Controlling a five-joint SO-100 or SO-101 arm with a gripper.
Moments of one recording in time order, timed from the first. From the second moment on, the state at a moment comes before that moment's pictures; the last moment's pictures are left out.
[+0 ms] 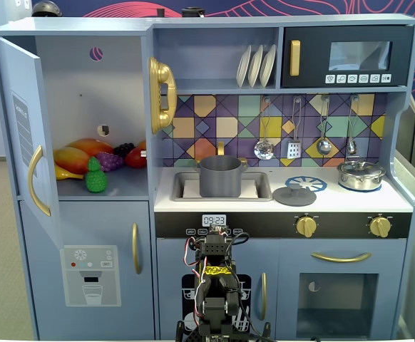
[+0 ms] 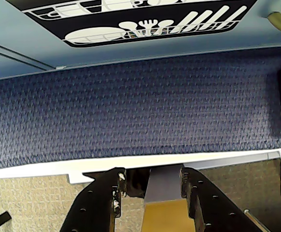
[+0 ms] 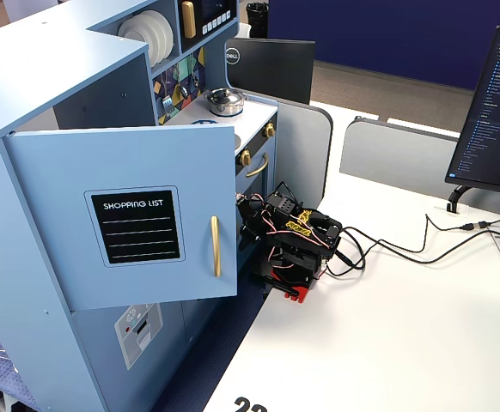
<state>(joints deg) -0.6 182.5 172.1 77.8 -88.2</state>
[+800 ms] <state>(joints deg) -24.3 182.1 172.6 61.8 -86.5</state>
